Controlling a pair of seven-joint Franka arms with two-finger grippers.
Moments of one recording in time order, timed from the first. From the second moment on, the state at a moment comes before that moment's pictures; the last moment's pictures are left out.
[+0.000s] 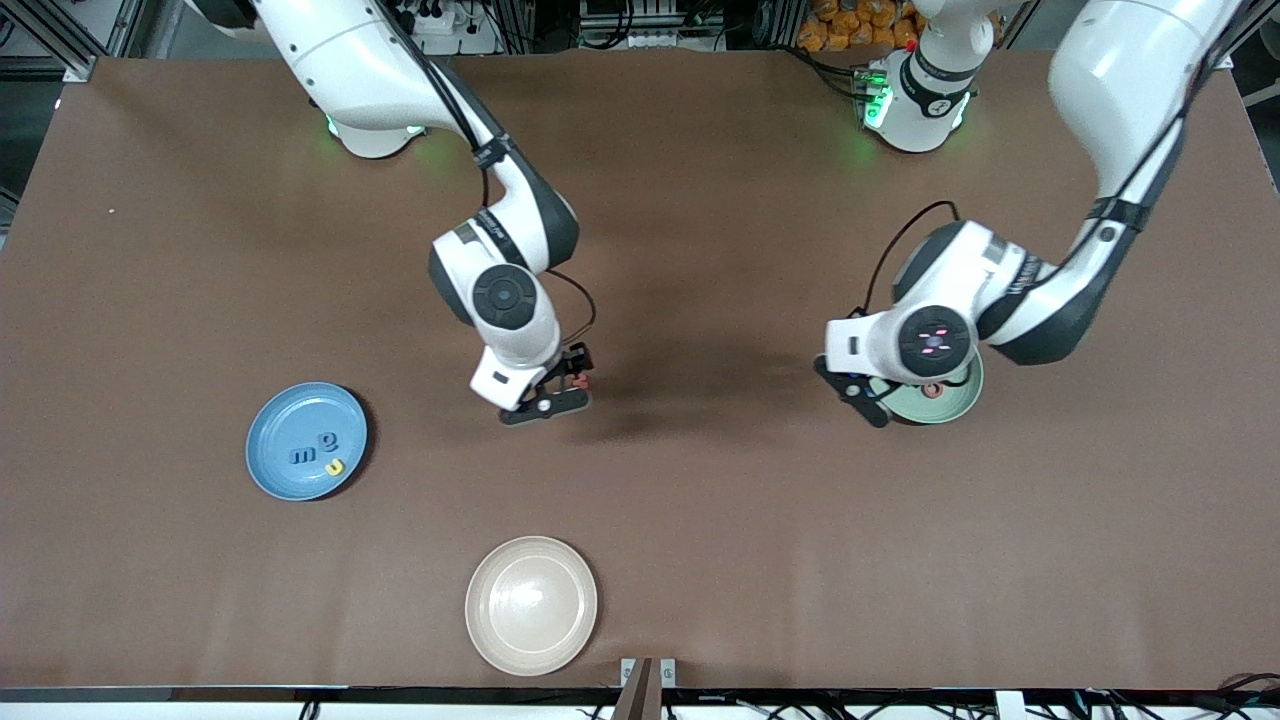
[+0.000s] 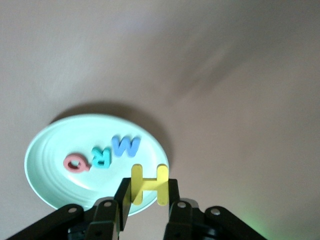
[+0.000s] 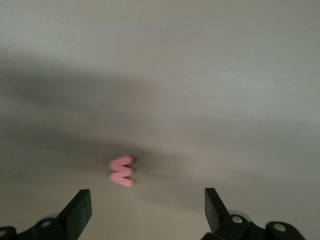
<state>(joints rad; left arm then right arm) 0.41 0.55 -0.82 -1.82 0.41 1.83 0.19 0.60 0.65 0.02 -1.62 0.00 2.22 0.34</state>
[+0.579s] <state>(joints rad) 0.73 0.53 -0.93 -2.08 0.42 2.04 0.14 0.60 0.73 0.03 -1.61 0.02 2.28 0.32</state>
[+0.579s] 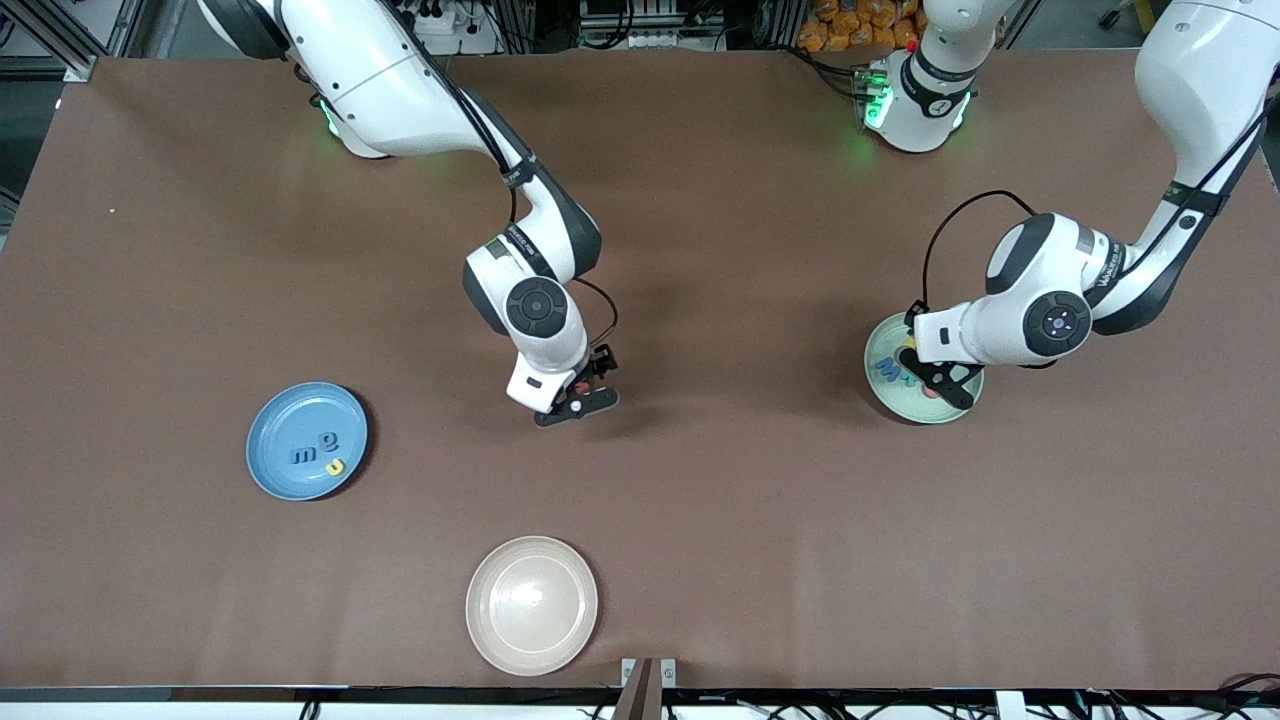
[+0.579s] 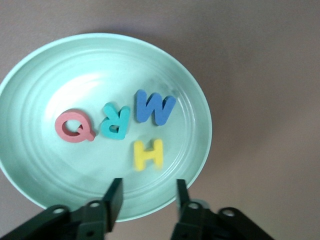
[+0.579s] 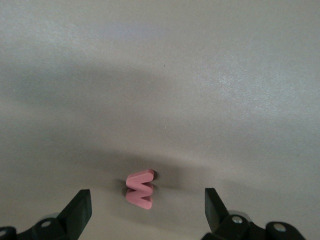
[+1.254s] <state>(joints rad) 0.68 0.50 -0.99 -1.74 0.43 1.87 -0.07 0.61 0.75 0.04 -1.61 0.06 2.28 0.32</state>
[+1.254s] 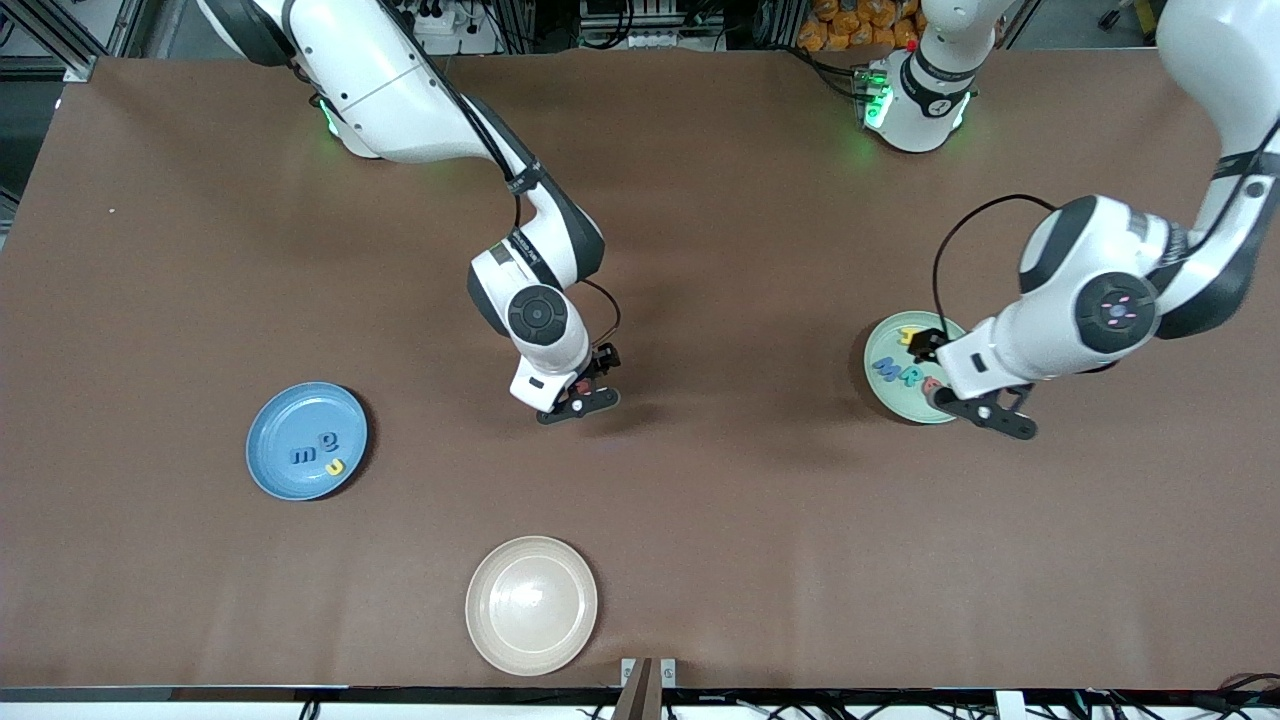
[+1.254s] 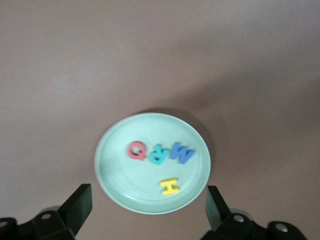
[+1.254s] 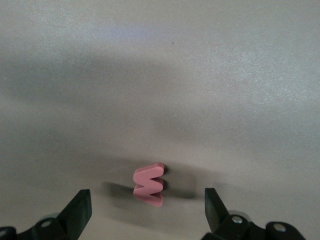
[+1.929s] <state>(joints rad) 0.68 0.42 -1.02 -1.38 0.33 1.57 -0.08 0.61 0.76 0.04 -1.62 0.06 2.34 0.33</state>
